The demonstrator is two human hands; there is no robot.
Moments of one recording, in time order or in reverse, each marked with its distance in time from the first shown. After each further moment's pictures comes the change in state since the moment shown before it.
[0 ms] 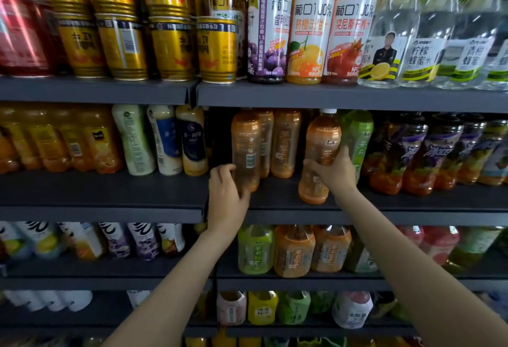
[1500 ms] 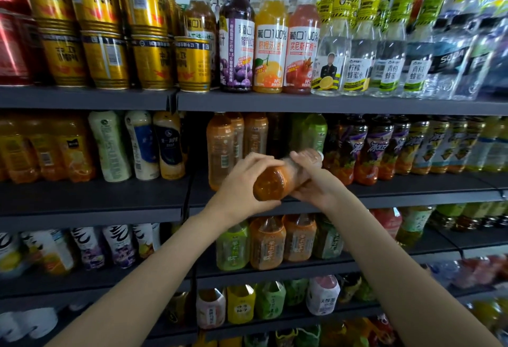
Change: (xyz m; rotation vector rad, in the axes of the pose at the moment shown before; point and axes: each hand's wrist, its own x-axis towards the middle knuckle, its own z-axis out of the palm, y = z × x) left_hand -0.025 0.078 -0.053 -0.229 -0.375 0.569; right_hand -0.079 -0.019 -0.053 0.956 -0.341 0.374
